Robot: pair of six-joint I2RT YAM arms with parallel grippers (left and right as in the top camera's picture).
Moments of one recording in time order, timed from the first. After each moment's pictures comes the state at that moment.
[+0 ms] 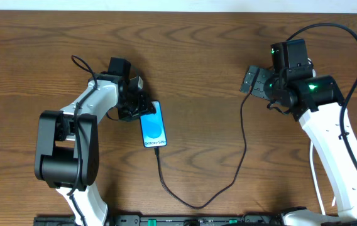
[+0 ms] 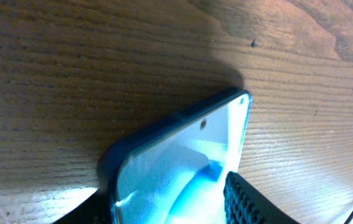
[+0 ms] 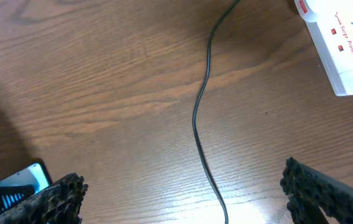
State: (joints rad) left arm -0.13 1.94 1.19 -0.69 0.43 -0.33; right arm 0.23 1.45 1.37 -0.95 0.07 0.54
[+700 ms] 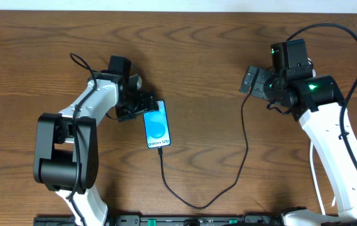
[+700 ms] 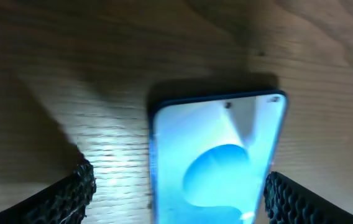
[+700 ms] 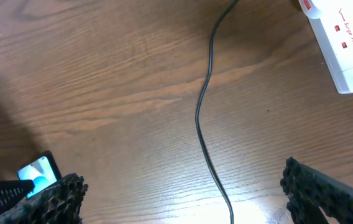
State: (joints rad) left arm -0.13 1.92 1.20 -0.71 0.34 -0.33; right arm 0.23 1.45 1.37 -0.96 0.06 0.54
